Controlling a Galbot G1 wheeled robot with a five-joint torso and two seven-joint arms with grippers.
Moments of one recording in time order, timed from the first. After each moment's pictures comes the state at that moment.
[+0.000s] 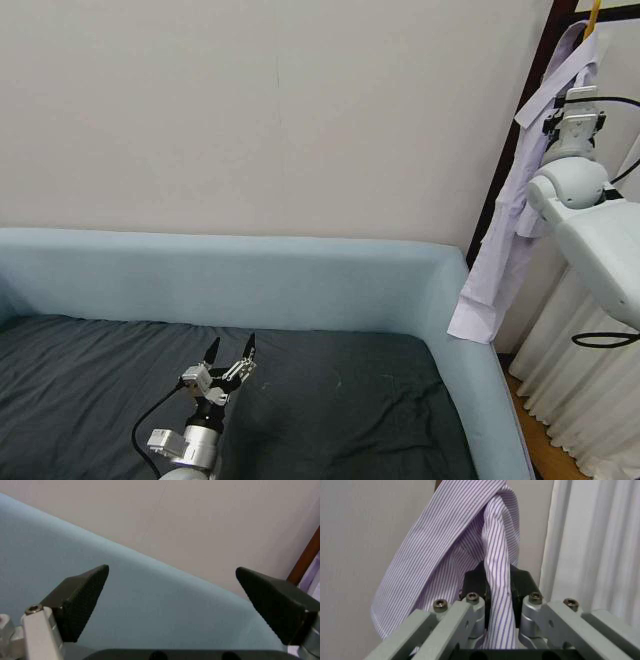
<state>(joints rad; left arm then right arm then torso) 1.33 -1.28 -0.41 -1.77 -0.69 -0.36 0.12 0.20 0.92 -0.16 1.00 0.54 -0.13 0.57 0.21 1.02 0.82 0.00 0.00</state>
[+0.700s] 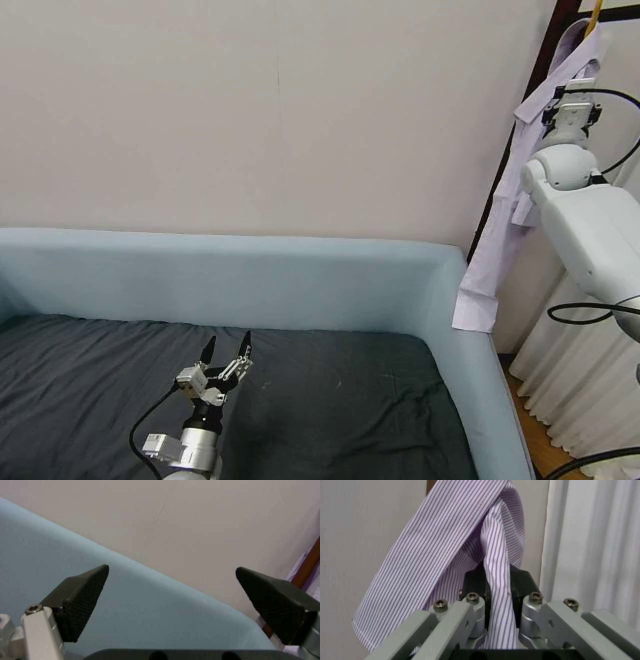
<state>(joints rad) 1.35 -1.30 -0.41 -1.81 -0.72 -0.39 0.11 0.27 0.99 -0.12 0.88 0.55 -0.17 0.56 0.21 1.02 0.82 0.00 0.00</state>
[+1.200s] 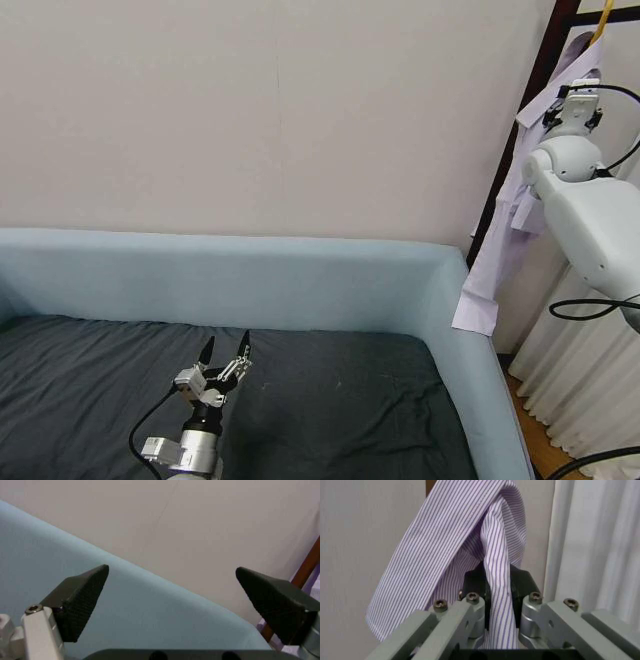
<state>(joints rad) 1.36 -1.30 -0.41 -1.82 -0.72 -0.40 0.11 0.28 0.97 -0.17 0.94 0.71 -0.26 0.62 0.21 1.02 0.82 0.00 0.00</state>
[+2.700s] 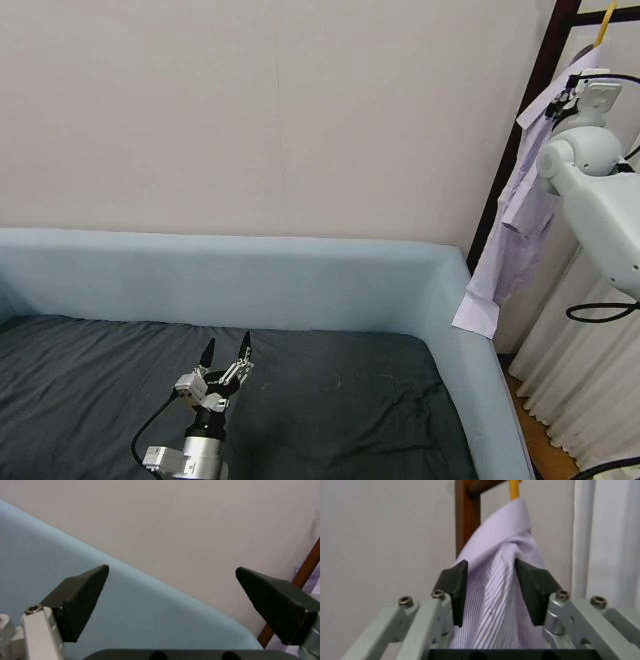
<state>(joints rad) 1.39 -1.36 -0.42 -1.85 -0.69 -0.42 0.12 0.23 0.86 -0.17 1.12 0.82 -0.18 0.53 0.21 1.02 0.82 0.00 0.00</state>
